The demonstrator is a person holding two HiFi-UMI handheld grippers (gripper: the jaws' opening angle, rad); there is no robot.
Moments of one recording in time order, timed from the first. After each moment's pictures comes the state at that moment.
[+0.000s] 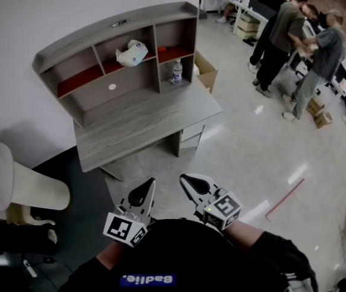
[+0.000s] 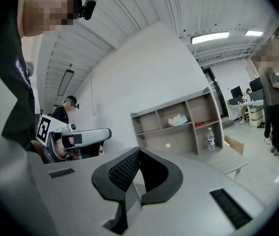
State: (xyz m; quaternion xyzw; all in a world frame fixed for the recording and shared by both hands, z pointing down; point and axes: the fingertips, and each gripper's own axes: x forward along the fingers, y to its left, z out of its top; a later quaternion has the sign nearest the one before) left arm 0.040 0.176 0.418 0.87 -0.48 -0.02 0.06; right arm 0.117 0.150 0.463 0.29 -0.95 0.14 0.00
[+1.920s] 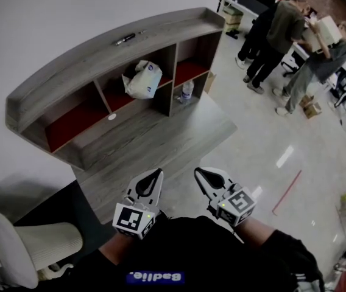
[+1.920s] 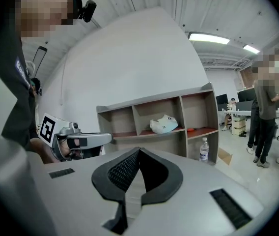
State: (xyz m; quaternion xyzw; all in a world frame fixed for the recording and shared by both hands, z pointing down) left arm -0.128 -0.097 0.438 0.91 -0.40 0.01 0.08; right arm -0.027 -0.093 0.456 0.40 -0.91 0.12 0.06
